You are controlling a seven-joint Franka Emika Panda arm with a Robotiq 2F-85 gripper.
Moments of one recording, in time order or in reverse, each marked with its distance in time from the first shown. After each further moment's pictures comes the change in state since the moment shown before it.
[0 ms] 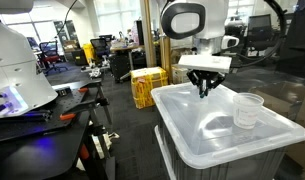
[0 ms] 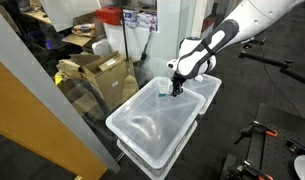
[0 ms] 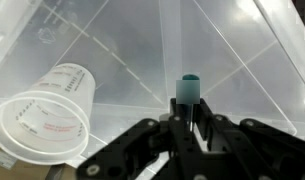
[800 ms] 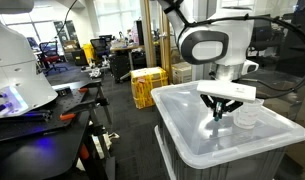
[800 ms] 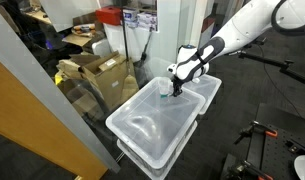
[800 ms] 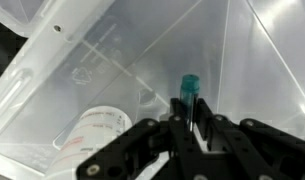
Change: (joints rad) arm -0.042 0.252 -0.028 0.278 -0.121 -0.058 -0.007
